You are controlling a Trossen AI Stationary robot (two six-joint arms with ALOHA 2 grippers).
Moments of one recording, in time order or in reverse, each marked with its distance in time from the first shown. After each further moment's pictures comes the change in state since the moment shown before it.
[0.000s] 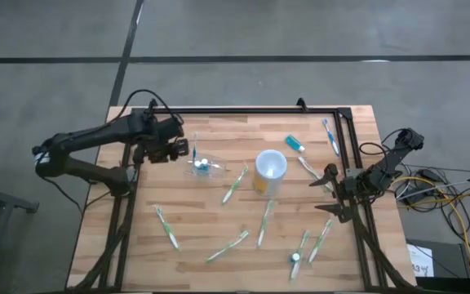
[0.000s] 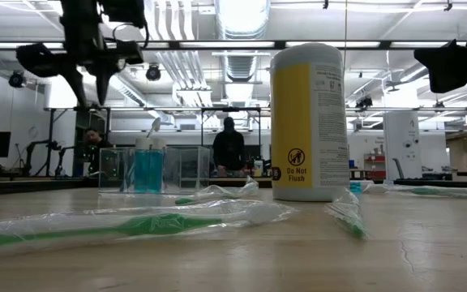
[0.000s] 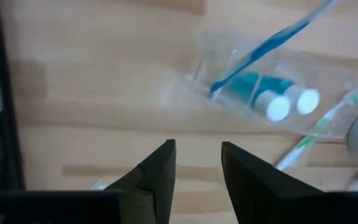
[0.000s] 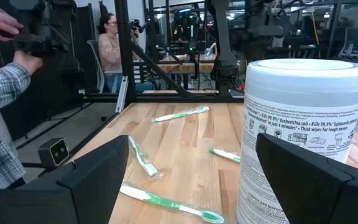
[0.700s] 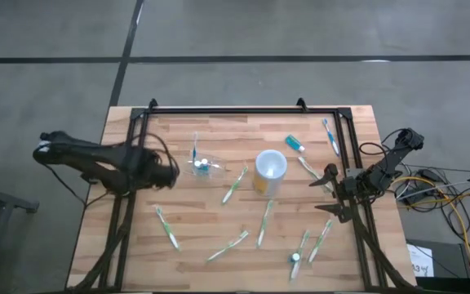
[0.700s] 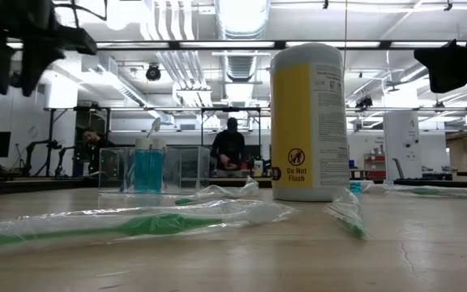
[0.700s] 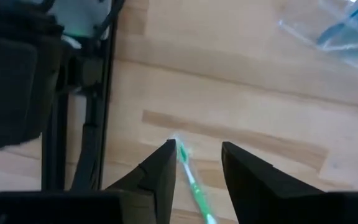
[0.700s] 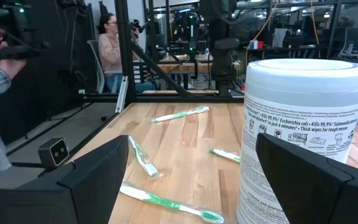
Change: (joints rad) left arm -0.558 0.001 -0.029 -0.240 -0.098 -0.605; right arm 0.000 0.000 0.000 0.000 0.000 0.000
